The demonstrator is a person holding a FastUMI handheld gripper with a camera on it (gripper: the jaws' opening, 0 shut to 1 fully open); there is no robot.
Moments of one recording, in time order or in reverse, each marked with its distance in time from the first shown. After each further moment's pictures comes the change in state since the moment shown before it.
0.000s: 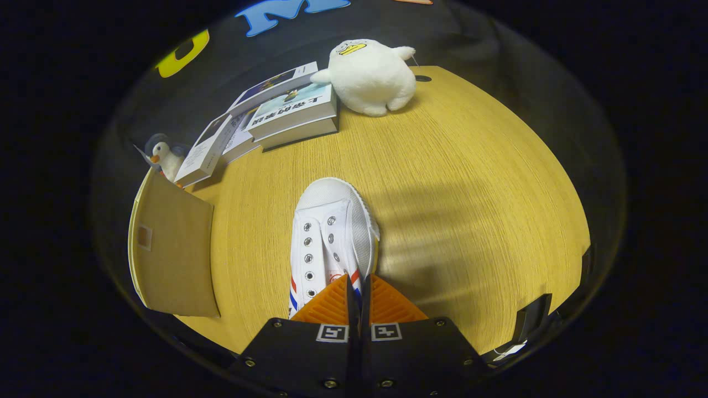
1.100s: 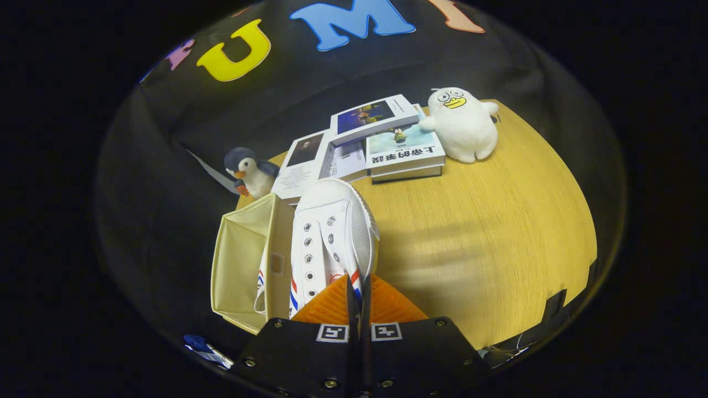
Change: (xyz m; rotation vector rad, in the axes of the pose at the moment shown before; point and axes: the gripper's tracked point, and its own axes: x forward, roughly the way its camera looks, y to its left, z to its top) arm -0.098 0.176 0.047 -0.065 -0.074 0.208
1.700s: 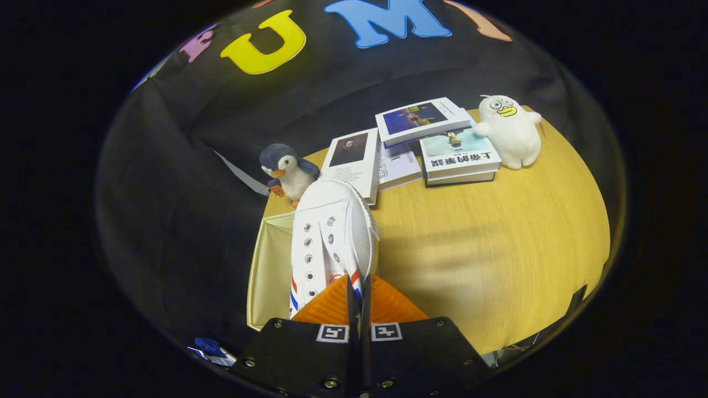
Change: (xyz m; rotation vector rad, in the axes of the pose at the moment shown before) arm 0.026 0.095 0.001 -0.016 0.005 0.082
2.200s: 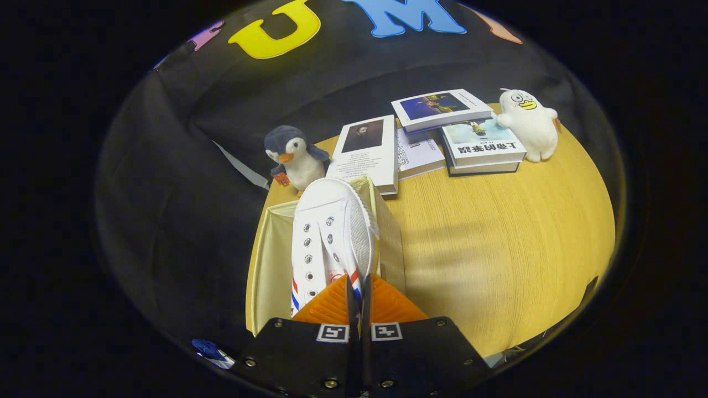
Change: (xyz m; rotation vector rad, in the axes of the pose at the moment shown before) arm 0.043 0.030 -0.018 -0.015 0.011 -0.043
